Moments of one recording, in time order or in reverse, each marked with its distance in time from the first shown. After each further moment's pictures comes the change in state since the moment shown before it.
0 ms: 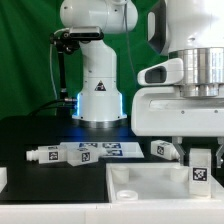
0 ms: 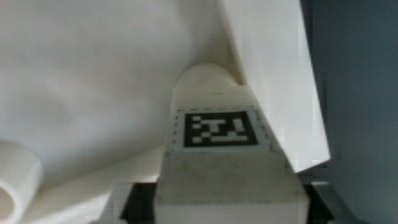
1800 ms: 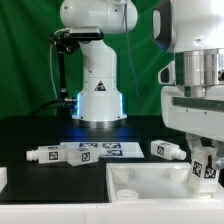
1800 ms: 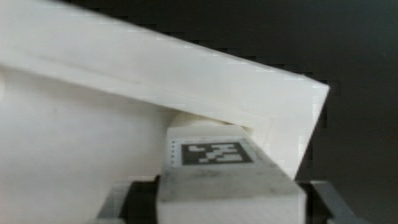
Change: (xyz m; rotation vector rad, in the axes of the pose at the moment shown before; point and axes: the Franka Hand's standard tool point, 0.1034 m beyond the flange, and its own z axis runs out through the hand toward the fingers) arm -0.009 -0.010 -0.001 -0.016 -0.057 0.929
